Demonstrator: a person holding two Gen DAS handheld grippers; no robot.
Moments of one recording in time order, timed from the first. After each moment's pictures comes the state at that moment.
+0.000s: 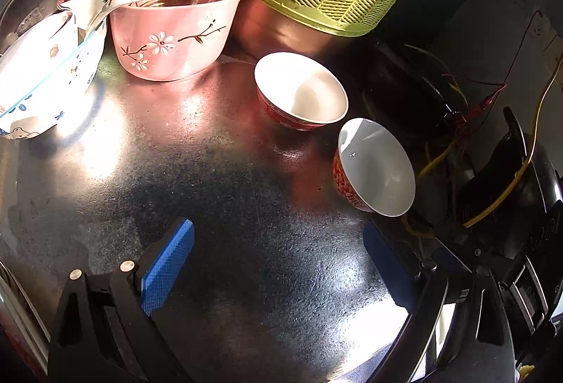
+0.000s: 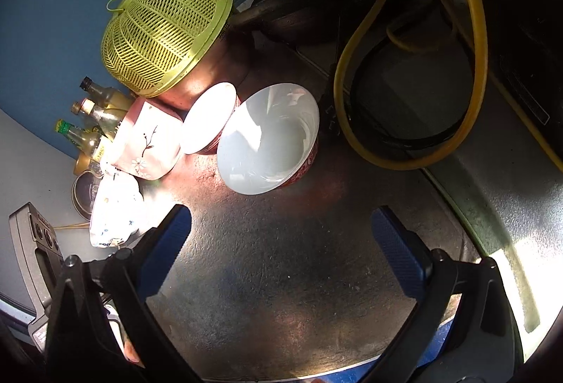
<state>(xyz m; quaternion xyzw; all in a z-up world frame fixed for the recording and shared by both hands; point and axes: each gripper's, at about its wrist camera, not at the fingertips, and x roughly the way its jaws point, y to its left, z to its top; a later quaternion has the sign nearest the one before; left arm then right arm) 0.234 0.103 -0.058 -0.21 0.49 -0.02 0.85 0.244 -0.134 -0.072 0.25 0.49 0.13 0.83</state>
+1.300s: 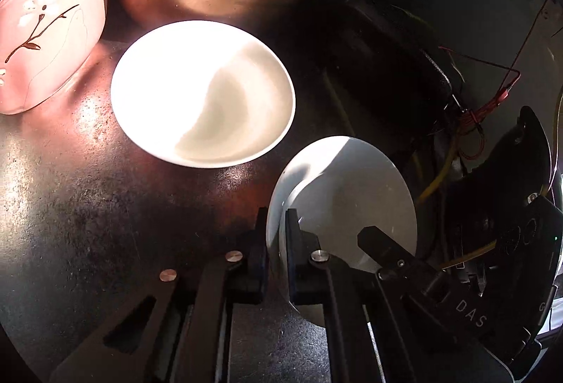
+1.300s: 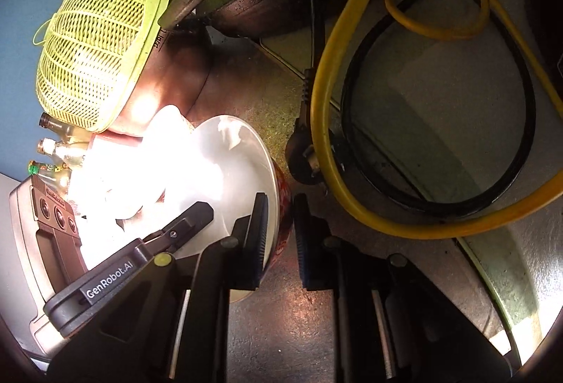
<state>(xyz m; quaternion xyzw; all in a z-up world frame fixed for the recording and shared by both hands) 0.339 0.051 -0.103 -0.21 0.53 -0.12 0.81 0.305 -0.131 -0.108 0.27 0.53 0.11 0.80</state>
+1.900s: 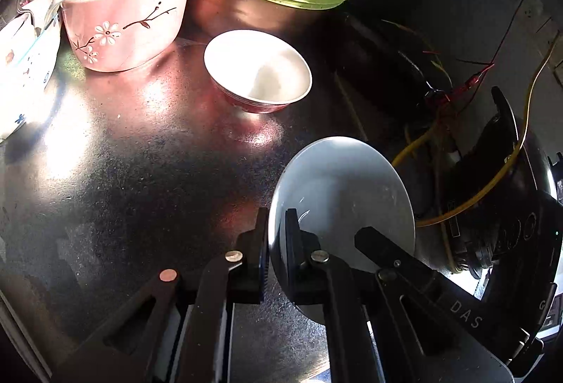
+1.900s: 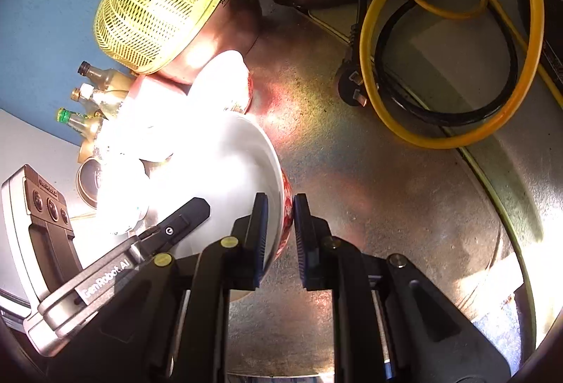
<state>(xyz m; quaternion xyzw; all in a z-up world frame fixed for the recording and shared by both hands) 0.247 0.075 -0.067 -0.20 0.51 -0.06 0.83 0.244 -0.102 -0.087 0.24 0.54 0.17 0.79</state>
